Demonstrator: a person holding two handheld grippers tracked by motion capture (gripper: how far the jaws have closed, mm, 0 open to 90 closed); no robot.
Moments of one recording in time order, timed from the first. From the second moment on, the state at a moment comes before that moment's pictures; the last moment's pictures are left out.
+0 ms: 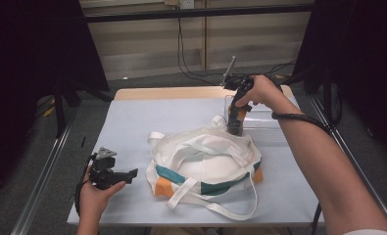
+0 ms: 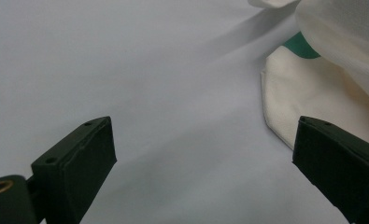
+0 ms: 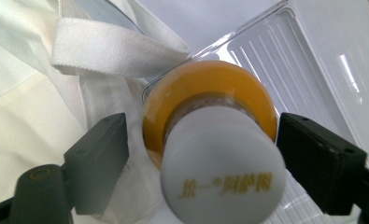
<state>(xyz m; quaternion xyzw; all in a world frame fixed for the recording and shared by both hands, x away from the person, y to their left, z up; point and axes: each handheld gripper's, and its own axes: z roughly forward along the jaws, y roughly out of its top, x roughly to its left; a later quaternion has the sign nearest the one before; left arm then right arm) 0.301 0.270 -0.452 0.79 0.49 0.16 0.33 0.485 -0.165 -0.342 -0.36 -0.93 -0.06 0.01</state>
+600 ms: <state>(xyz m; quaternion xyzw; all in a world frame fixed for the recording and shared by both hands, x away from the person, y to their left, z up) 0.304 0.266 -0.450 0.80 0.48 0.15 0.33 0.467 -0.173 -0.329 -0.37 -0.93 -0.06 0.01</state>
